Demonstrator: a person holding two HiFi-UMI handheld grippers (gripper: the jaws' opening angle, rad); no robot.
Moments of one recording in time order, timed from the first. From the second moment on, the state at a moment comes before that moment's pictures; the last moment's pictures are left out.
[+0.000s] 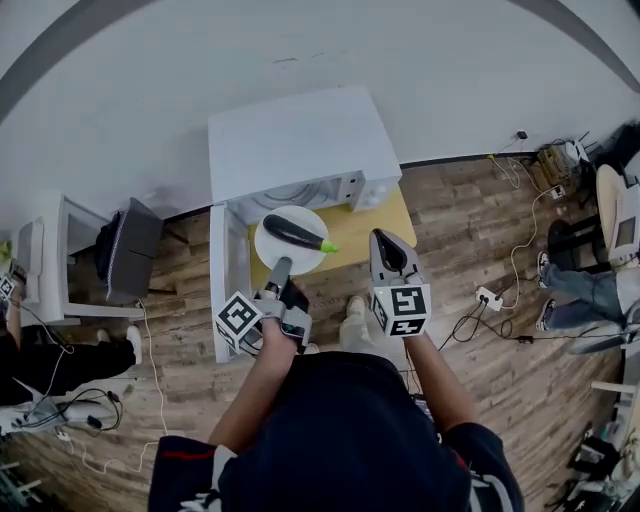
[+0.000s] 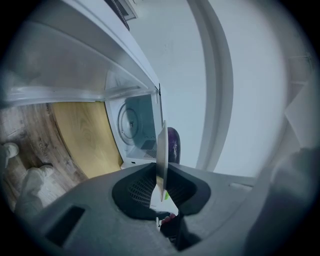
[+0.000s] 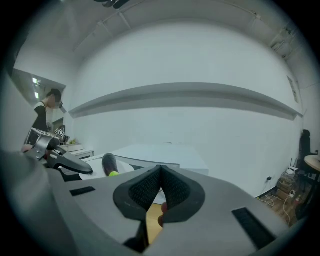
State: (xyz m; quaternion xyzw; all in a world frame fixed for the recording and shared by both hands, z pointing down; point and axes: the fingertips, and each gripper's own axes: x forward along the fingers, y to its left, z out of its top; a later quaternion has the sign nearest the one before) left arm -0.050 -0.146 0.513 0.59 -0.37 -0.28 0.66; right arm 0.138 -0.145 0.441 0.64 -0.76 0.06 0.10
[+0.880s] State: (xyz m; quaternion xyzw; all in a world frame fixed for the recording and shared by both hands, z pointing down) left arm -0.012 -0.177 0.543 0.51 -0.48 -0.36 0.62; right arm 0.153 -0.255 0.459 0.48 -0.87 0.08 0.11
